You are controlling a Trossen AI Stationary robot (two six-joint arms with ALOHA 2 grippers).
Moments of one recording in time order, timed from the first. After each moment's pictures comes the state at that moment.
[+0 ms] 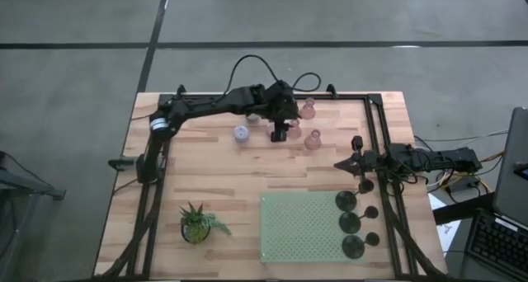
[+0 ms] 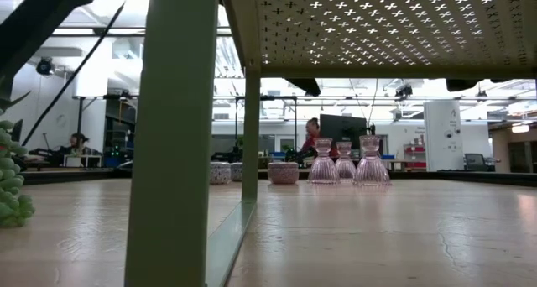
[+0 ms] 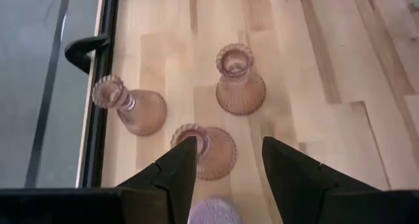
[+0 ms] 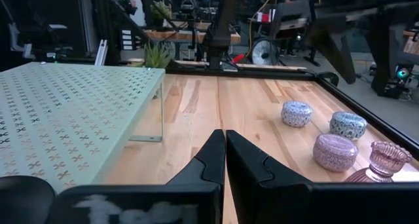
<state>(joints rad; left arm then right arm) 0.31 2.03 1.92 -0.69 0.07 0.42 0.10 0.03 0.05 -0.11 0.05 0.00</state>
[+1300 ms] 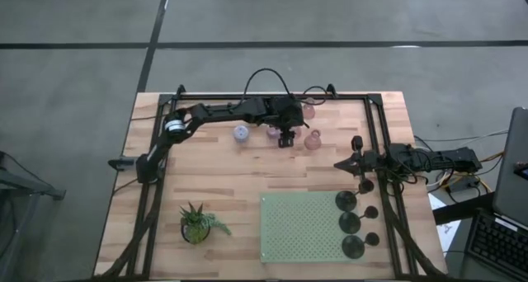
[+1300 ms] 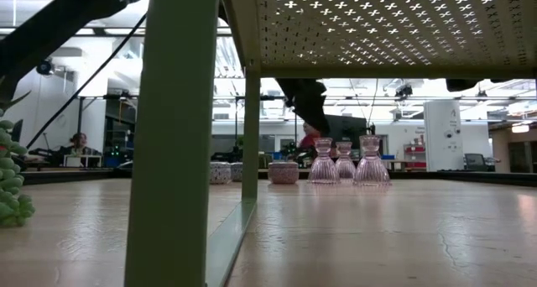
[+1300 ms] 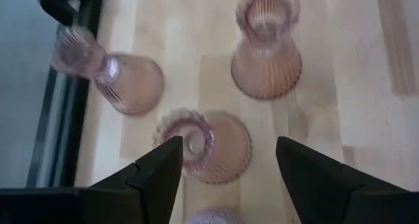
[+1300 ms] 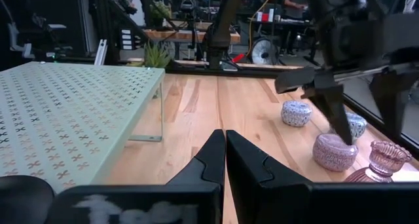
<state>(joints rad) 0.29 2.17 1.92 -0.60 -0.06 0.35 0.10 0.03 0.05 -0.11 0.05 0.00</state>
